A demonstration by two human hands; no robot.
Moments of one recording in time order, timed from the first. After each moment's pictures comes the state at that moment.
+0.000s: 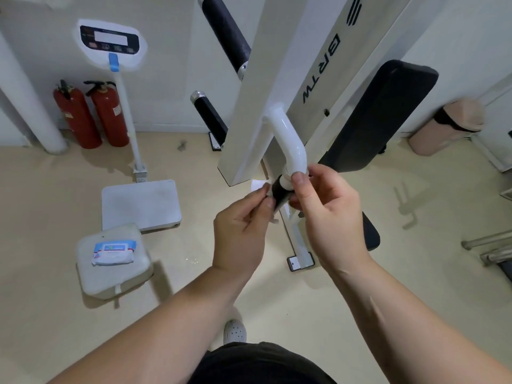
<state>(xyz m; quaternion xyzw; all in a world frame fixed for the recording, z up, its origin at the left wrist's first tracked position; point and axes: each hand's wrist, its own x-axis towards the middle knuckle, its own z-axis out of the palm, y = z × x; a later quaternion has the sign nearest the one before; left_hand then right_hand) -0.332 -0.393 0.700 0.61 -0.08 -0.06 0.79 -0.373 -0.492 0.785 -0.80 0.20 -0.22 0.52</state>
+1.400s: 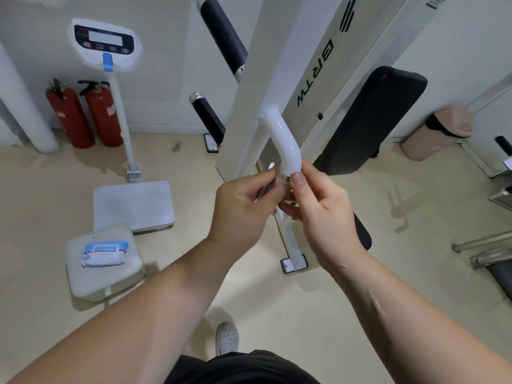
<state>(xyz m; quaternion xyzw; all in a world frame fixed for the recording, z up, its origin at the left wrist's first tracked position) -0.307 -0.404 0.720 0.60 -0.19 -0.11 0.77 -0.375 -0.509 0.787 -0.80 0.17 -0.13 0.56</state>
